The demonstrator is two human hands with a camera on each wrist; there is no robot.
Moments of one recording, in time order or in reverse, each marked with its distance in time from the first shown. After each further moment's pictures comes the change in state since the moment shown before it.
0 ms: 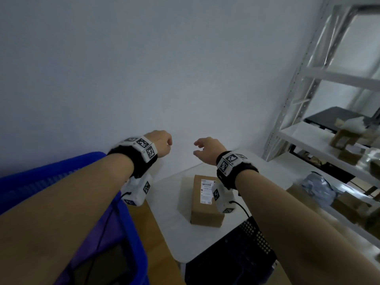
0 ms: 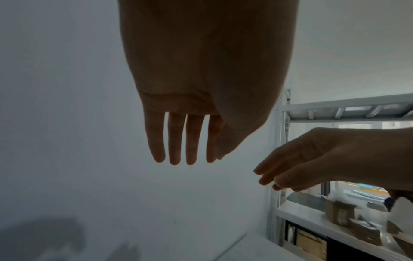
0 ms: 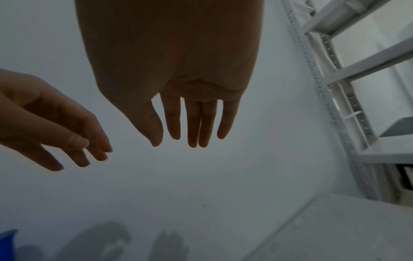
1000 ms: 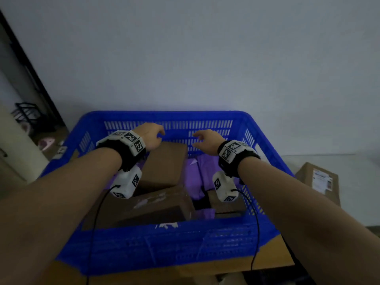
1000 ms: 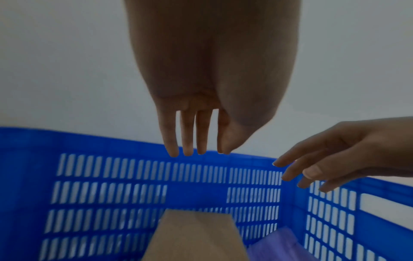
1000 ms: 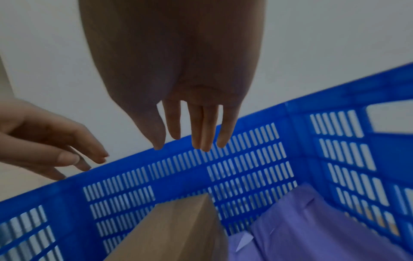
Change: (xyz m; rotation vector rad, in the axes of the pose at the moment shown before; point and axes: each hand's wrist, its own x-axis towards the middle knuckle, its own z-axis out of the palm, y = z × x) left_hand -0.331 -0.340 0.028 -0.068 0.054 -0.450; right_hand -0.096 -0.344 0.225 -0.090 -0.328 -0.414
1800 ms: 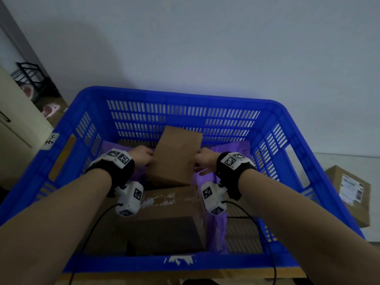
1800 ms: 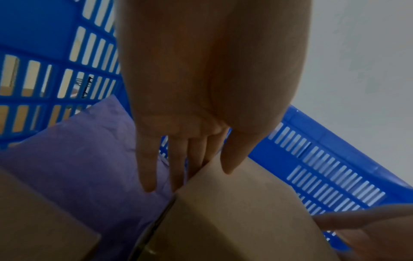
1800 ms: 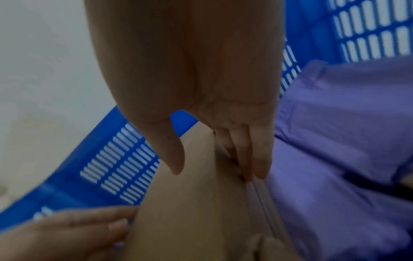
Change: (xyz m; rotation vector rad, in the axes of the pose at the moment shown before) left_hand 0.015 -0.063 0.092 -0.586 -0.351 -0.475; right_hand 0.062 -0.004 0.090 0.480 -0.487 0.363
